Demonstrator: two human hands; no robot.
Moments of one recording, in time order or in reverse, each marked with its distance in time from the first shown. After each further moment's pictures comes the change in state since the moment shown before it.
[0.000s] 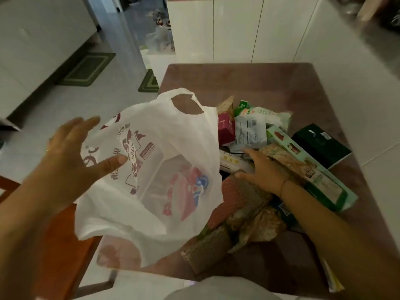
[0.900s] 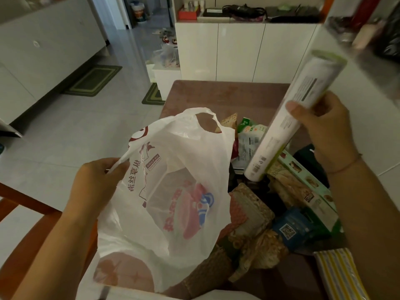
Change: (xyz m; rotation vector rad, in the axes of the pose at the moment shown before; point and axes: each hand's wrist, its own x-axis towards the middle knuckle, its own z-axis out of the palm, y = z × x) left_hand 0.004 -0.002 0.038 -0.347 0.073 -0.240; right_hand -0.025 -0.100 -0.139 0.708 0.597 -0.185
